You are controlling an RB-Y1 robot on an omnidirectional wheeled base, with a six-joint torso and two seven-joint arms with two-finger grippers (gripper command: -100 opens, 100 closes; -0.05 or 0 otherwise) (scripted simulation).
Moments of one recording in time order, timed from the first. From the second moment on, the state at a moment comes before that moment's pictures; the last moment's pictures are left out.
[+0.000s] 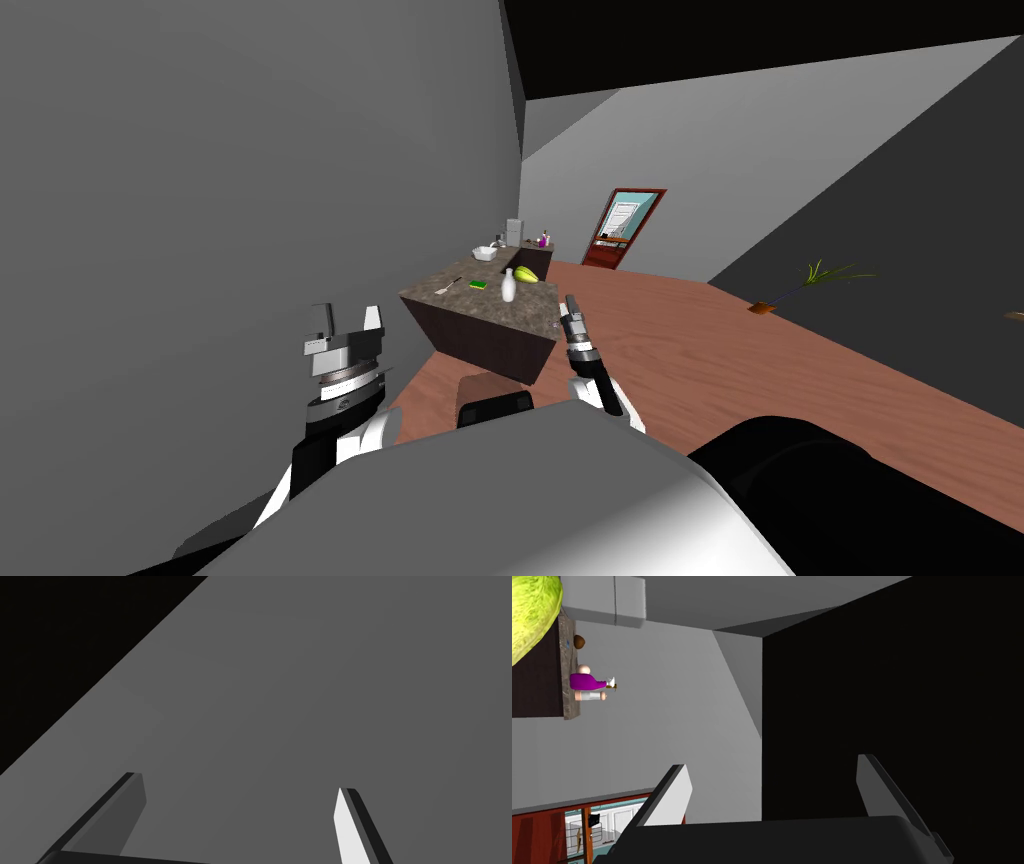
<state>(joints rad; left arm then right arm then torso) 0.53 0.02 0.03 -2.20 0.05 -0.64 0.00 0.55 -0.18 0.02 -2.13 -0.07 -0.49 0.18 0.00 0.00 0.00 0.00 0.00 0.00</state>
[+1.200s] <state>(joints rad) 0.53 0.02 0.03 -2.20 0.05 -0.64 0.00 0.58 -0.50 0.06 -1.93 0.02 -0.50 0.24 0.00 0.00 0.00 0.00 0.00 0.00</state>
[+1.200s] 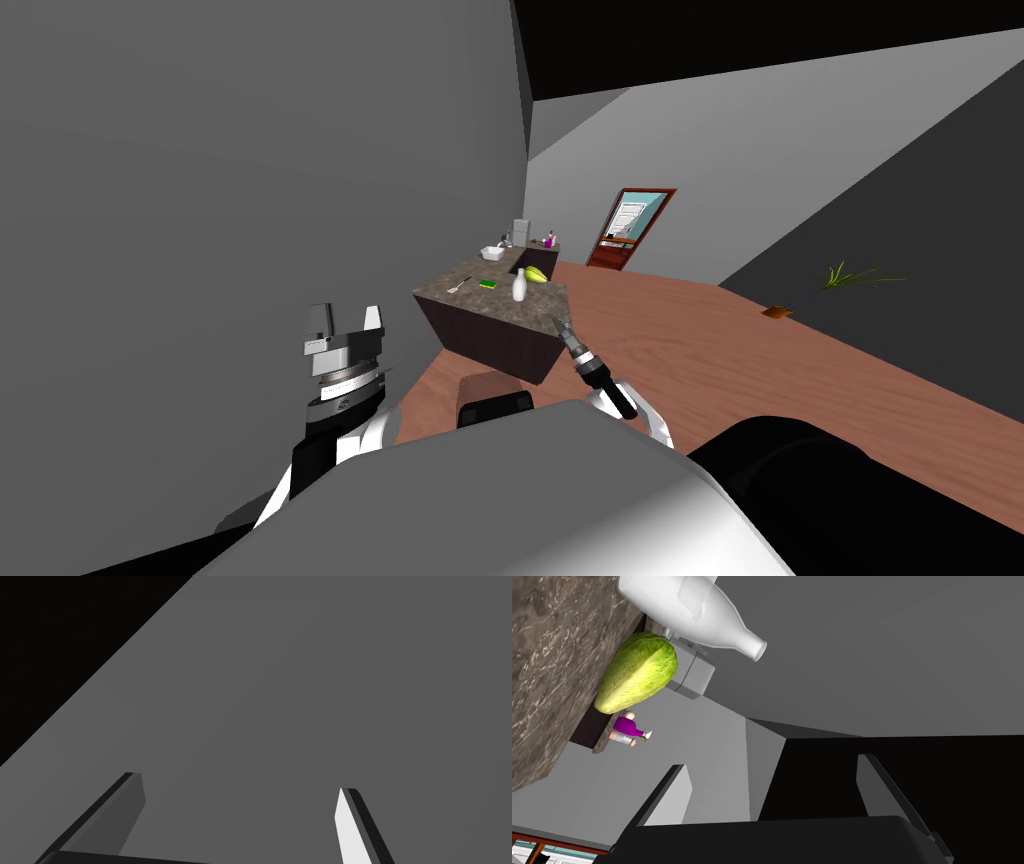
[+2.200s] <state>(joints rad) 0.53 0.02 0.03 -2.20 0.05 -0.64 0.00 0.63 -0.78 0.10 -1.72 0.12 -0.52 0.30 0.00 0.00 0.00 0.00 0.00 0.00</state>
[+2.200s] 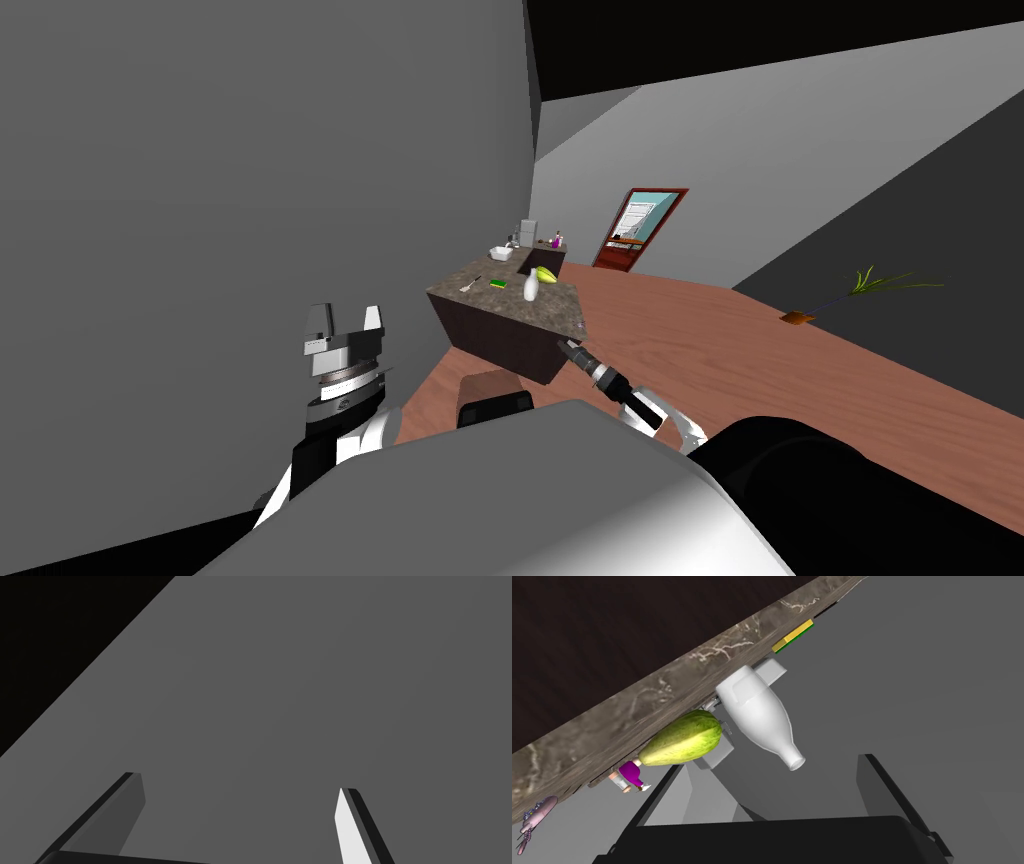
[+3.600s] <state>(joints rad) 0.53 0.02 0.03 -2.20 0.05 -0.64 0.00 0.70 -1.13 0.17 -1.44 0.29 -0.52 0.39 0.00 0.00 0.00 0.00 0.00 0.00</state>
